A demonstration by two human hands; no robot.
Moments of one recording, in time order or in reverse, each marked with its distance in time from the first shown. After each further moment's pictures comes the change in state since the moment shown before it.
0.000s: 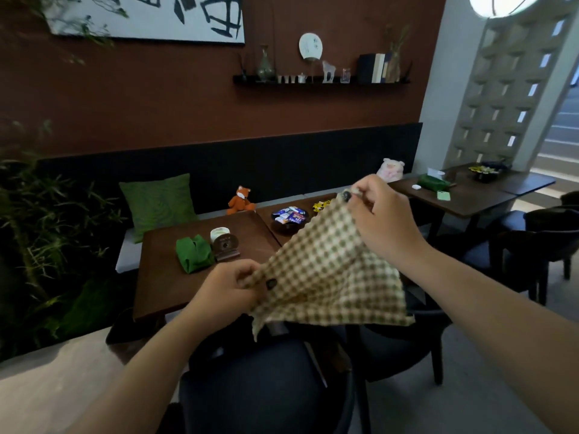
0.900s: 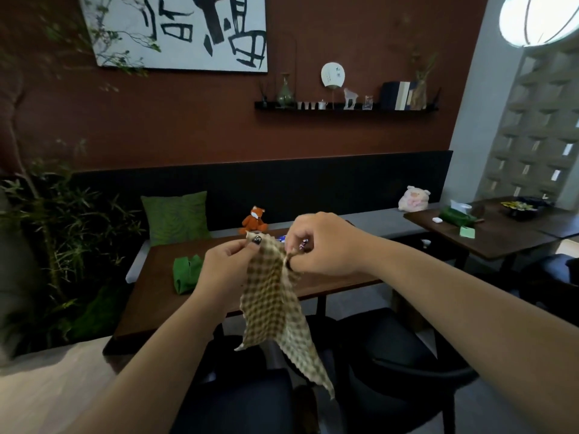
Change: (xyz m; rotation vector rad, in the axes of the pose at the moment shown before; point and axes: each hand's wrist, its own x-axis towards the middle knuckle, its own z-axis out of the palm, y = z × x) left_hand 0.106 0.083 0.072 -0.493 0.448 -0.273; right_hand 0.081 0.024 -0.042 -0.016 -0.817 -0.255
